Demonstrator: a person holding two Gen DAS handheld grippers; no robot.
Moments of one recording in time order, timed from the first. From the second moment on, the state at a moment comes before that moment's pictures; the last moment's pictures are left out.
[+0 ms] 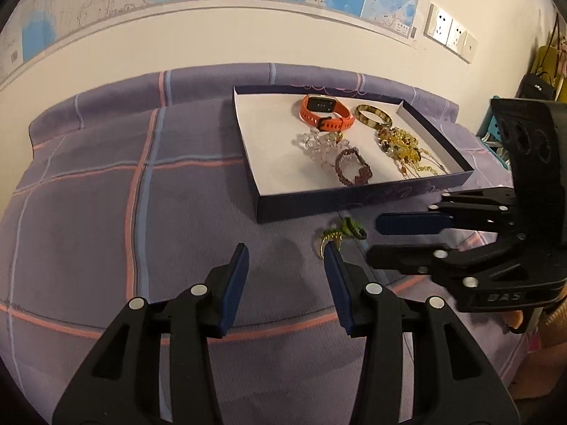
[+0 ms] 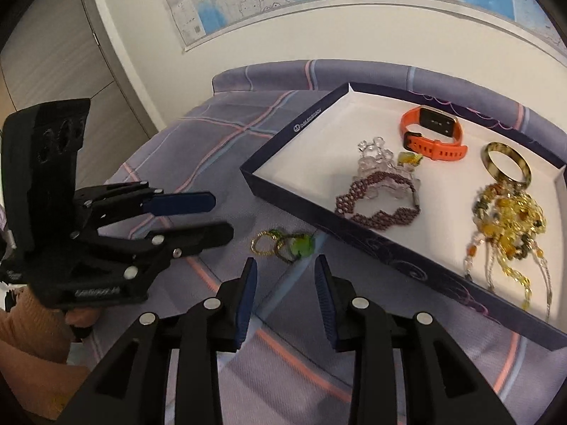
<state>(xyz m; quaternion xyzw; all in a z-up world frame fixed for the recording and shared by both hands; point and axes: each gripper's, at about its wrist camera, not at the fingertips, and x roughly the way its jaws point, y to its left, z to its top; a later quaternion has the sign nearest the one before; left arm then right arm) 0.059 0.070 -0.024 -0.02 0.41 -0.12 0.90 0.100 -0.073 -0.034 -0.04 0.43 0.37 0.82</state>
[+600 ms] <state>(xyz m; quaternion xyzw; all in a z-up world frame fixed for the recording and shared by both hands) 0.060 0.052 -0.024 0.02 0.41 -0.15 0.90 0.103 -0.090 -0.036 -0.02 0.44 0.35 0.82</state>
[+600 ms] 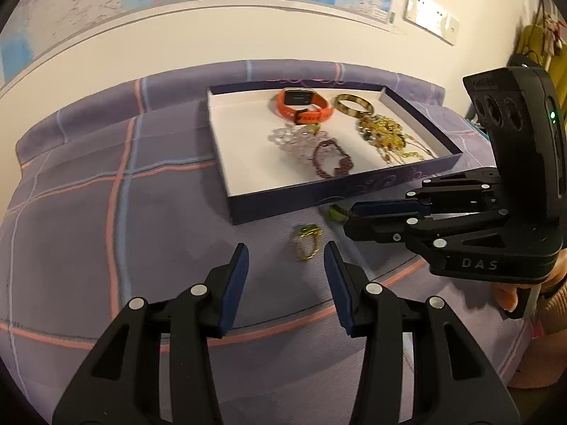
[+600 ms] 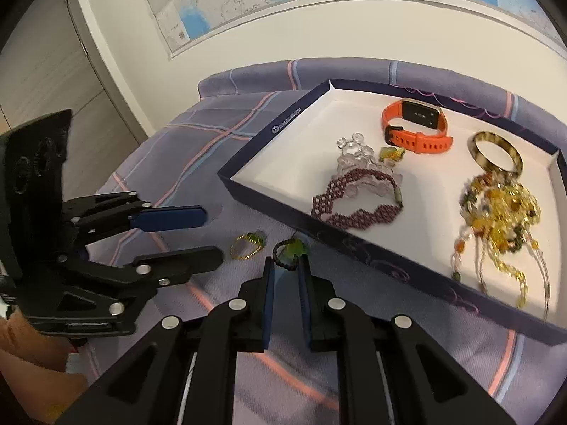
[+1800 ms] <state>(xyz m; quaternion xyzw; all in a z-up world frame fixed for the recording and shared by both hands) 0.063 0.033 -0.021 -0.02 0.42 -0.18 0.89 0.071 -0.156 -0.032 0.04 0.43 0.32 0.84</state>
